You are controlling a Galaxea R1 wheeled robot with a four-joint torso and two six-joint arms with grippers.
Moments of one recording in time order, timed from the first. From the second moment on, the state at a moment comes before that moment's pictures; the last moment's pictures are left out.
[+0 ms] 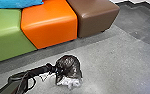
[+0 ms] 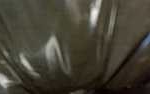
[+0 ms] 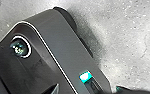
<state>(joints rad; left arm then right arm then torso) 0.34 2.78 -2.45 -0.83 0.65 0.10 -1.68 1.69 -1.03 0.17 0.50 0.01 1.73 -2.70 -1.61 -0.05</state>
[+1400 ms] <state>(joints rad) 0.37 2.83 -2.51 -0.85 0.58 0.09 -1.68 1.69 -1.03 0.17 0.50 0.01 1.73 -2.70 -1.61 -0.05</state>
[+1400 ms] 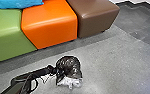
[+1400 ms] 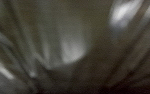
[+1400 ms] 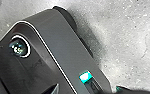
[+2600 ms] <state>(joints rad) 0.39 2.78 -2.41 -0.84 0.50 0.13 -1.68 1.70 -1.04 0.17 0.50 0.01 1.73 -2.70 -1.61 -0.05</state>
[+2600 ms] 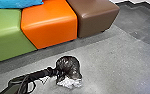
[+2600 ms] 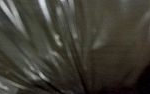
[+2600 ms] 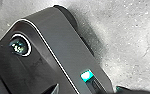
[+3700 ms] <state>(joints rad) 0.44 2.76 -2.42 -0.80 0.49 0.13 -1.68 1.71 -1.04 0.17 0.50 0.01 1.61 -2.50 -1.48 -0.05</state>
